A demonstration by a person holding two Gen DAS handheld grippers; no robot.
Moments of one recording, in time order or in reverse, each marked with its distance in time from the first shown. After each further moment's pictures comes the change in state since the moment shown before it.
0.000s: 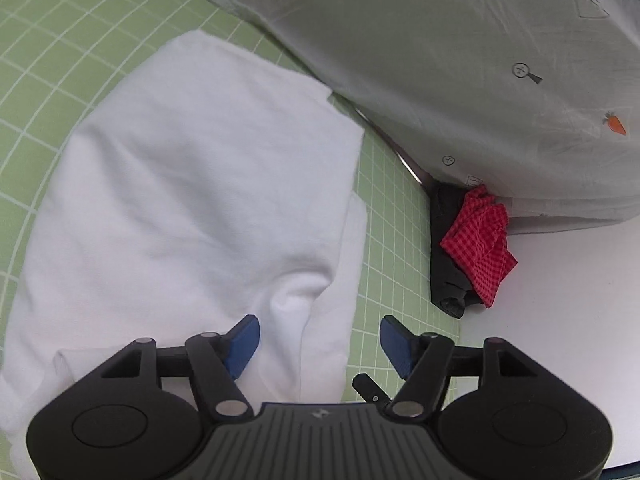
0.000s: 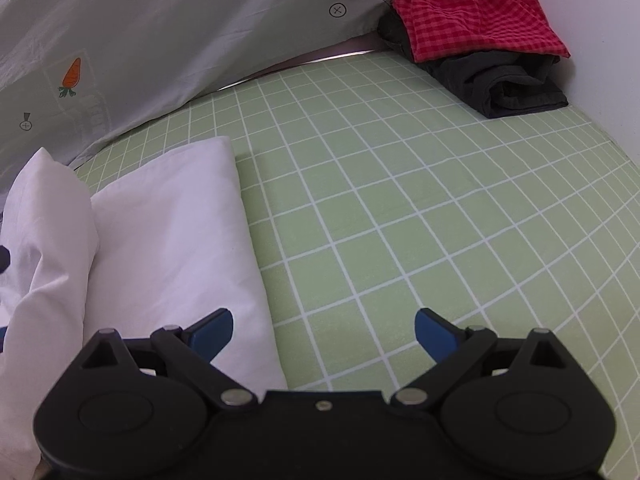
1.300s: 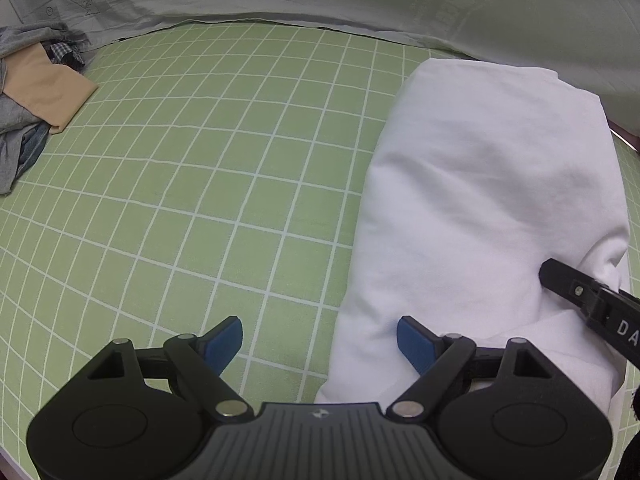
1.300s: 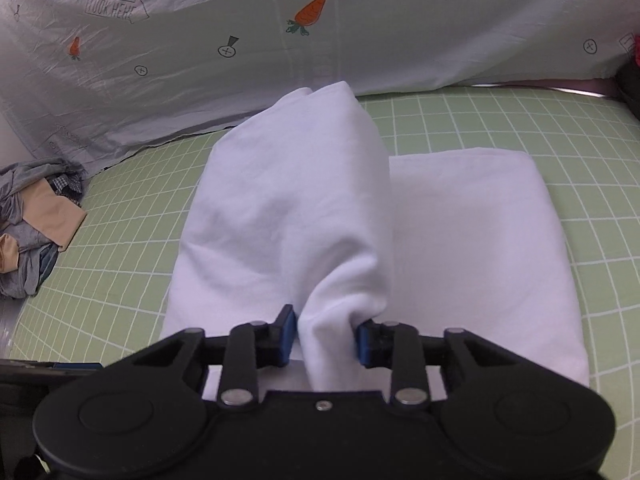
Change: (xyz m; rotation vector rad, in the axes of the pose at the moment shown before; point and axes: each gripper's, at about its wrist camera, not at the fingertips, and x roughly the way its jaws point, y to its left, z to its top) left arm -0.066 0.075 -0.028 0.197 -0.093 0.790; right arm 0.009 0.155 -0.004 -0.288 0.031 0.415
